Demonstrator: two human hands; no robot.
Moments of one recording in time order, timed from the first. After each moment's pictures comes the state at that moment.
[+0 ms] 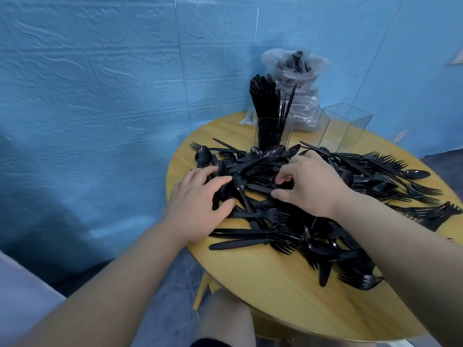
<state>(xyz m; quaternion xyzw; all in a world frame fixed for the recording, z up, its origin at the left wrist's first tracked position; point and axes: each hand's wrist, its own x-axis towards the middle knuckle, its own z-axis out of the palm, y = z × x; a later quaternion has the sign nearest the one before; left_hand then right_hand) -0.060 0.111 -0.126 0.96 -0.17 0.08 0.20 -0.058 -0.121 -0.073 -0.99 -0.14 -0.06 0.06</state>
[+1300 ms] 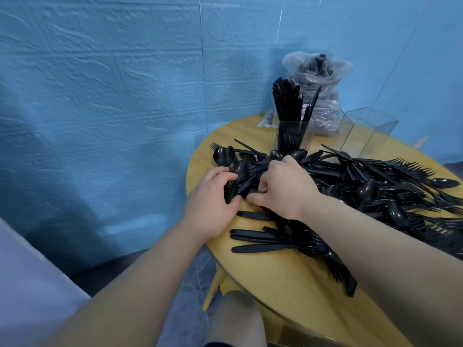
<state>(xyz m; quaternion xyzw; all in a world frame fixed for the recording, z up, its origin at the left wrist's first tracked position) -0.058 0.115 -0.122 0.94 -0.10 0.10 0.30 -0.042 -0.048 -0.084 -0.98 -0.18 -0.08 0.05</state>
